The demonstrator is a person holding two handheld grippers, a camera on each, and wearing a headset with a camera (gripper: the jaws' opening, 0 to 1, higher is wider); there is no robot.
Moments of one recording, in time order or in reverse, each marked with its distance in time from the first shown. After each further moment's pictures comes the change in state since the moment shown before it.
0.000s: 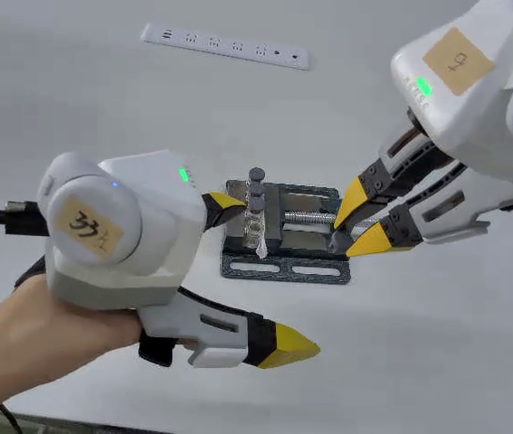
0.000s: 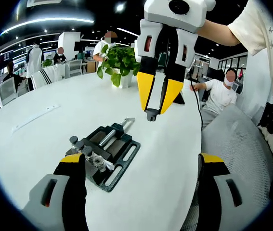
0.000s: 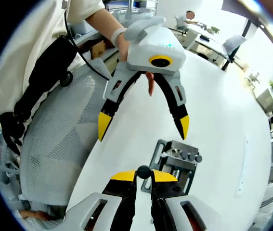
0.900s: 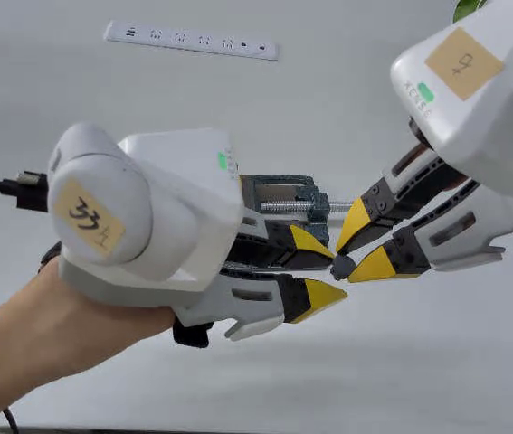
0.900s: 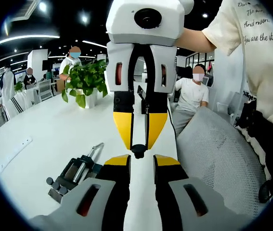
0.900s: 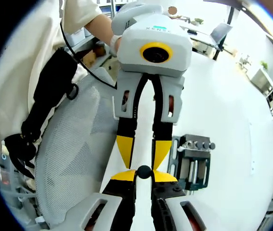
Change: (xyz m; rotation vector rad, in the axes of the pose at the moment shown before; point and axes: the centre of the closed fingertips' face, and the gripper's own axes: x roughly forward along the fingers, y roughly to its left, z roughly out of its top) left arm 0.013 -0.069 0.045 0.186 -0.071 -0.265; right arm -0.012 0.045 0.003 0.214 -0.040 0.012
